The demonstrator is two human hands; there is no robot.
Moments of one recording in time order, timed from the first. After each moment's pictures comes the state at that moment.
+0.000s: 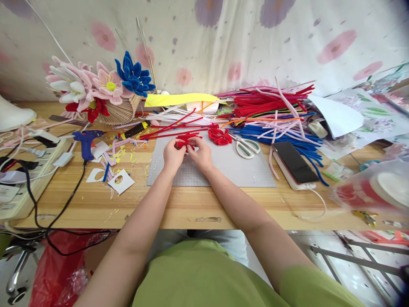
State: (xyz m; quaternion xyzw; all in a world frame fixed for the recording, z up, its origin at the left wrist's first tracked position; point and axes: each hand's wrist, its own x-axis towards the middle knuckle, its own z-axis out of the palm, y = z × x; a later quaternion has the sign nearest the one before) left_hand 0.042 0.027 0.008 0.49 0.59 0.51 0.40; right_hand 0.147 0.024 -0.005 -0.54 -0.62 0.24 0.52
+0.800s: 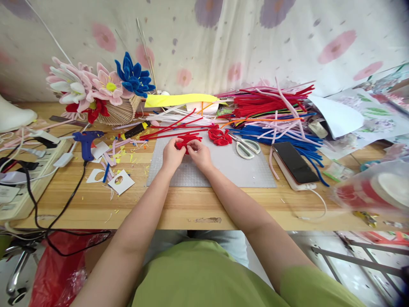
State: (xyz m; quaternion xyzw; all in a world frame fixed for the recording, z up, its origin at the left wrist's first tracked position) left_hand 0.033 0.031 0.008 0.60 0.61 0.45 0.27; right_hand 0.147 0.026 -0.008 -0.55 -0.59 0.33 0.49
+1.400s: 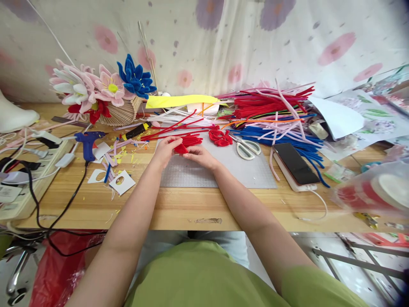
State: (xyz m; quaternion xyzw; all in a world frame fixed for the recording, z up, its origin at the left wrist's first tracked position) left_hand 0.012 0.032 0.041 0.42 0.47 0.50 0.59; right_hand 0.170 0.028 0.006 -0.32 -0.68 0.54 0.39
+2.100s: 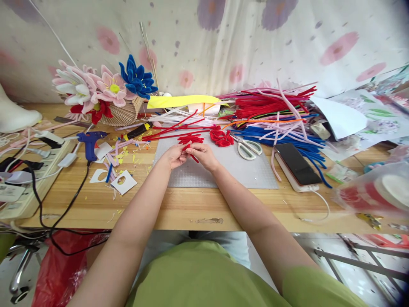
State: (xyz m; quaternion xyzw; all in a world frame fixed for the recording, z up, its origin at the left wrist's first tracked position) left_hand 0.032 0.035 0.039 0.29 0.45 0.36 0.77; right_hand 0.160 0.022 0.013 -0.34 -0.62 0.51 0.49
